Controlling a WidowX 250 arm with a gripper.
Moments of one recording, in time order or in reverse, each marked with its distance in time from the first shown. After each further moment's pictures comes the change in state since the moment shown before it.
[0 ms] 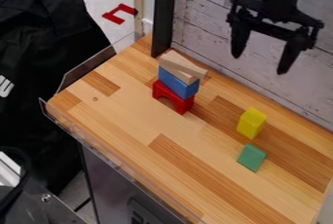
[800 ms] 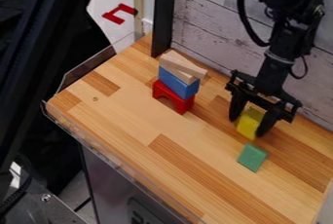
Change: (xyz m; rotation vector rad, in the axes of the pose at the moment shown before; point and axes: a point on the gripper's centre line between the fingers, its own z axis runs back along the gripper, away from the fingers) arm 0.008 -0.014 -0.114 0.070 0.277 -0.092
